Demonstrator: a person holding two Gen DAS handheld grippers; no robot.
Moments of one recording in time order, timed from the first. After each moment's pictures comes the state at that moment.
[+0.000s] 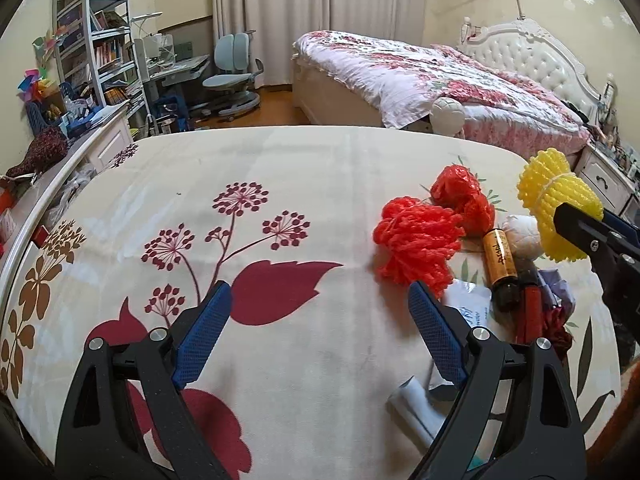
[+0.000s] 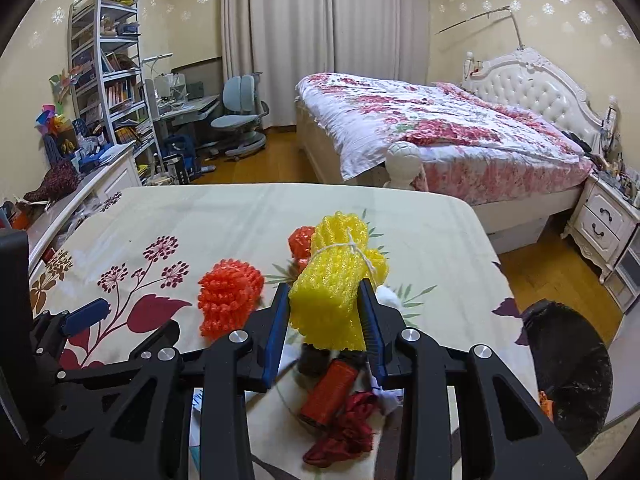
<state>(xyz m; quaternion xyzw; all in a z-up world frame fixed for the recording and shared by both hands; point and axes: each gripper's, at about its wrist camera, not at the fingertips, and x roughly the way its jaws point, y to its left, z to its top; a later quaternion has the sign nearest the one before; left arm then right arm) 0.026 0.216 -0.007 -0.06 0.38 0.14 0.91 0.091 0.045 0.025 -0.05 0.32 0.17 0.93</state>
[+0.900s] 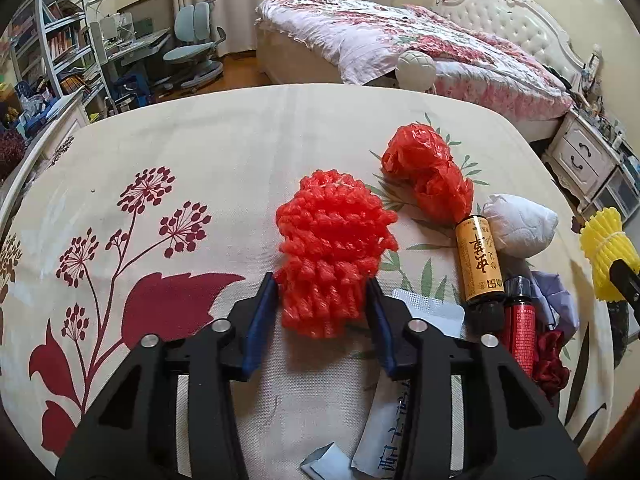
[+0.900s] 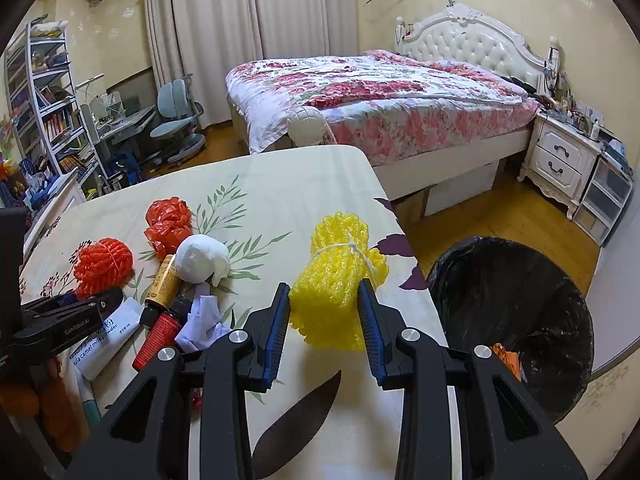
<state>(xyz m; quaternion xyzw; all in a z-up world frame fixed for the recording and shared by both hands) 0.082 0.188 -0.038 -0.06 0.44 0.09 0.89 0.109 -0.063 -0.014 0.01 0.36 0.08 0.93</state>
